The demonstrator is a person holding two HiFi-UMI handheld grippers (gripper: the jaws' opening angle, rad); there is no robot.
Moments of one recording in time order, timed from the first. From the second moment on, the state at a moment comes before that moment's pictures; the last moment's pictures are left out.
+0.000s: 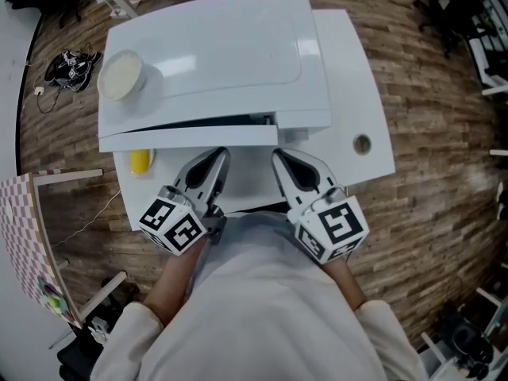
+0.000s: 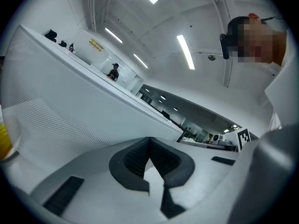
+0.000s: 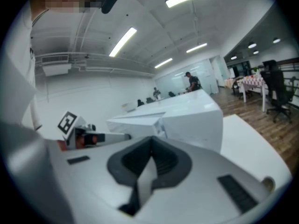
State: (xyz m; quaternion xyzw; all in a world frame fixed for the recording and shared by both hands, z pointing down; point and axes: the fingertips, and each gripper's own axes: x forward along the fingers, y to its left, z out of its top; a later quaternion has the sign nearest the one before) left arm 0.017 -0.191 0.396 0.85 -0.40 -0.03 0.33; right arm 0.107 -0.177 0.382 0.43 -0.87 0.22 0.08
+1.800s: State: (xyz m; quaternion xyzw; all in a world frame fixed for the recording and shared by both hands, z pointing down) left arm 0.015 -0.205 0.399 0.85 -0.40 -0.04 0.35; right arm 0.069 -0.191 0.382 0.37 -0.90 0.21 0.09
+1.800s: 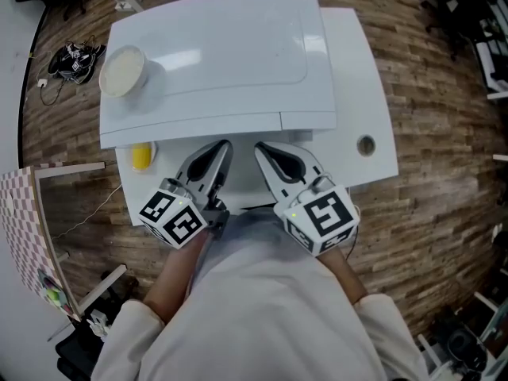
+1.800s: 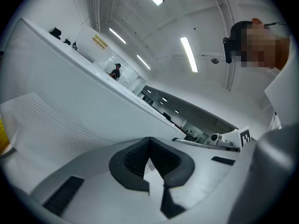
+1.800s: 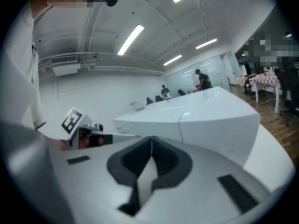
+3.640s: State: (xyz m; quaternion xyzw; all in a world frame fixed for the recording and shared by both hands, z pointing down) left arm 0.045 -0.155 0.380 0.87 -0.36 -0.04 0.34; right arm 0.150 -0.140 0.345 0.38 -0.90 0.20 0.05
